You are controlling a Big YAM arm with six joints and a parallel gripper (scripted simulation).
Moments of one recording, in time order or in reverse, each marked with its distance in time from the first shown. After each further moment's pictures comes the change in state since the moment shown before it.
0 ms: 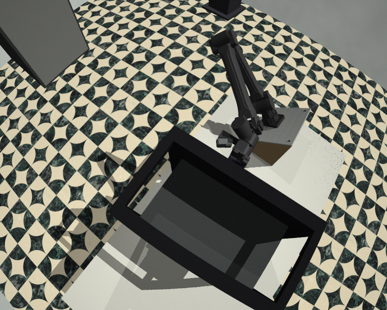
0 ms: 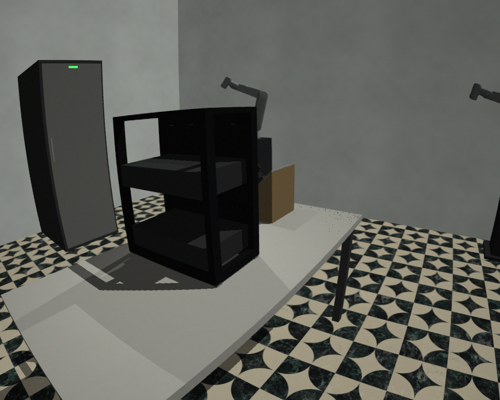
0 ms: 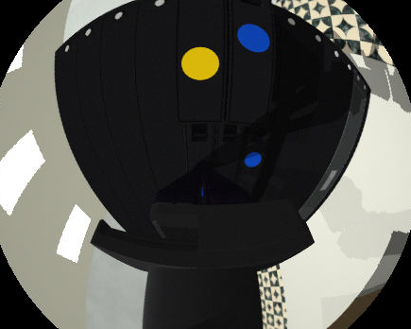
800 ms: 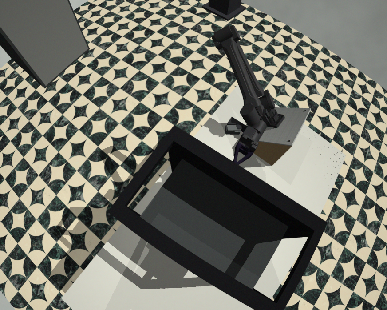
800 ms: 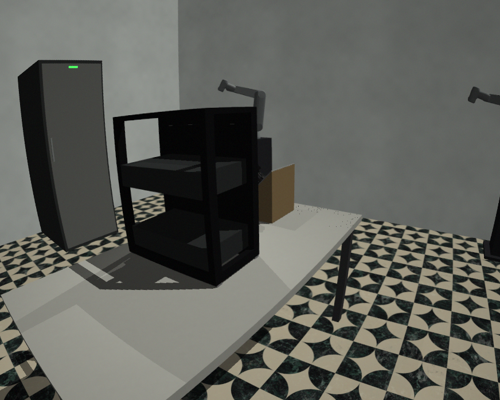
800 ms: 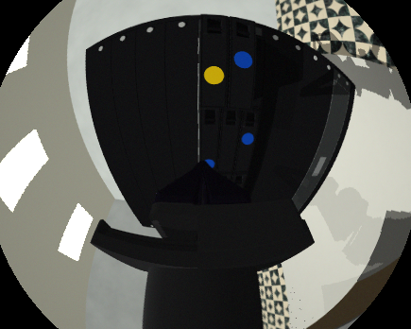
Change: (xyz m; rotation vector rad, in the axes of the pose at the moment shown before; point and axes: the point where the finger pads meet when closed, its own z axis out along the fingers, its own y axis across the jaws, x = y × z) arm -0.001 0.012 -0.059 -0.011 -0.015 0.004
